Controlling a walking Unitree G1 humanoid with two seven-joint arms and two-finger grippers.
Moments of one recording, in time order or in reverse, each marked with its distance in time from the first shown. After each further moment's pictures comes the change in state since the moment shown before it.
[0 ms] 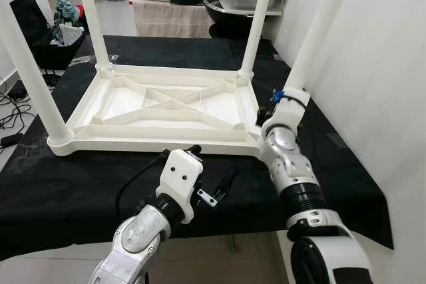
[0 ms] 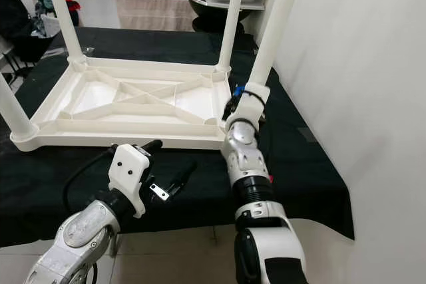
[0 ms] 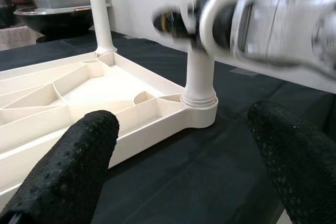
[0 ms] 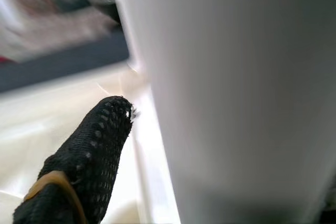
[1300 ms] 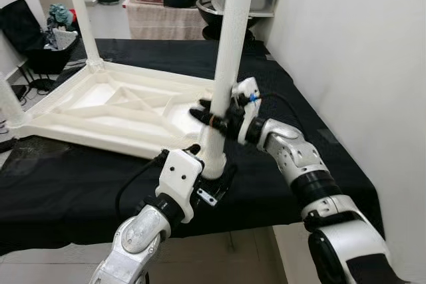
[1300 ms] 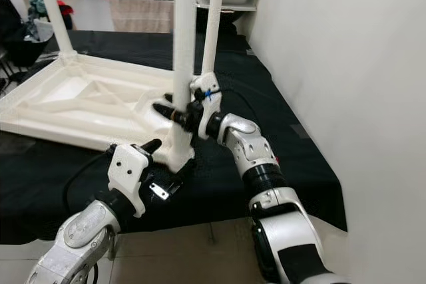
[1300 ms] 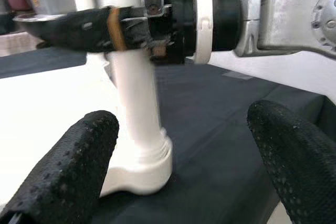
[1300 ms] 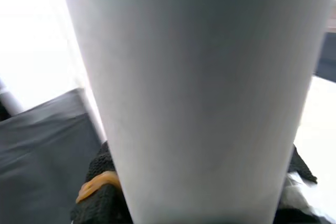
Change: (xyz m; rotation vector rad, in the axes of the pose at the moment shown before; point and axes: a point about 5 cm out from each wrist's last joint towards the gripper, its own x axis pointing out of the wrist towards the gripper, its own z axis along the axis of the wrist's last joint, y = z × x) left arm -0.001 0.000 0.000 0.000 -0.003 0.003; right arm -0.011 0.035 -0.007 -0.086 0.137 0.876
